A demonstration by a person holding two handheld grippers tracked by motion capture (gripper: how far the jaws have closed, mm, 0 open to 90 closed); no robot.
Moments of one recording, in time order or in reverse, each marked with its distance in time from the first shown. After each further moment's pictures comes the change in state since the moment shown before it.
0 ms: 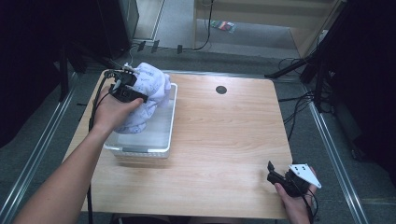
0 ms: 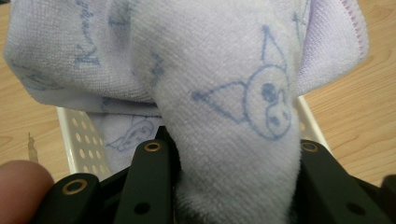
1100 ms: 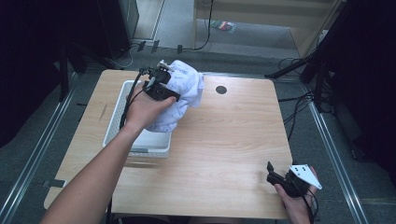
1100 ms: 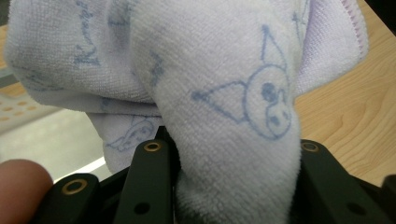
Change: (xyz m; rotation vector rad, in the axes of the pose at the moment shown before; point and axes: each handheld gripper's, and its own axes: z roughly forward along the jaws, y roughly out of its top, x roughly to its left) left arm -0.087 0.031 0.015 -0.017 -0.117 0.084; right arm 0.000 -0.001 -0.001 -0.022 0.018 -0.002
